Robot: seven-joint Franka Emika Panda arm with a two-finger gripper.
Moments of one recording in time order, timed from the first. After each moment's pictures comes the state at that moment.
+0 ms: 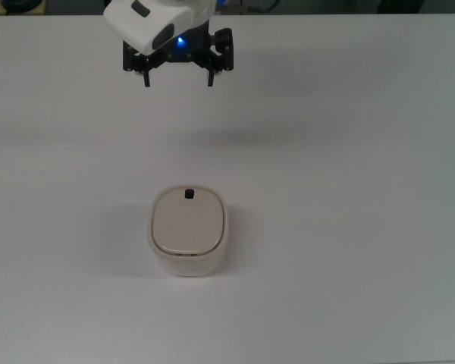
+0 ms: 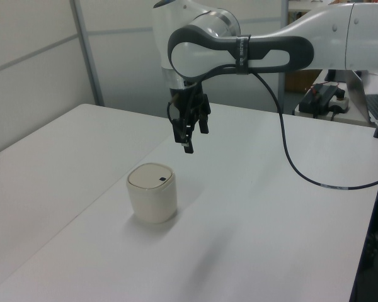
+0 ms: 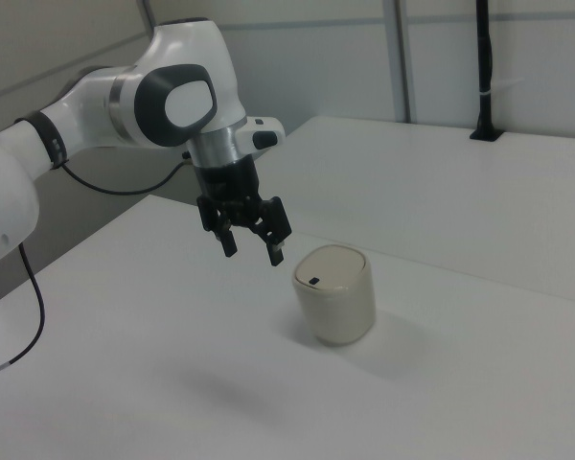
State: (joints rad) arm 0.00 0.25 0.06 -1.35 -0.10 1.53 0.00
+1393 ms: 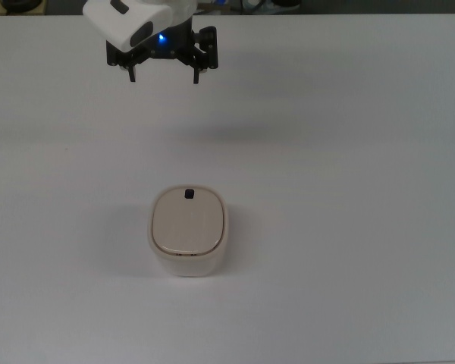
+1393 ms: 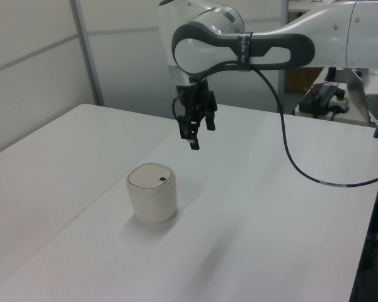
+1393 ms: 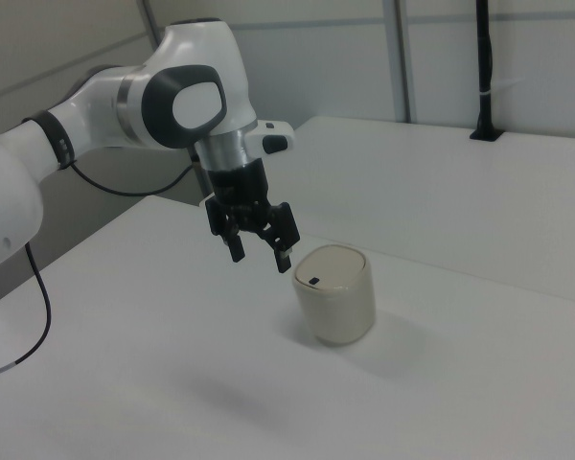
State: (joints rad) arm 0.00 0.25 0.03 -1.35 -0.09 1.52 0.00
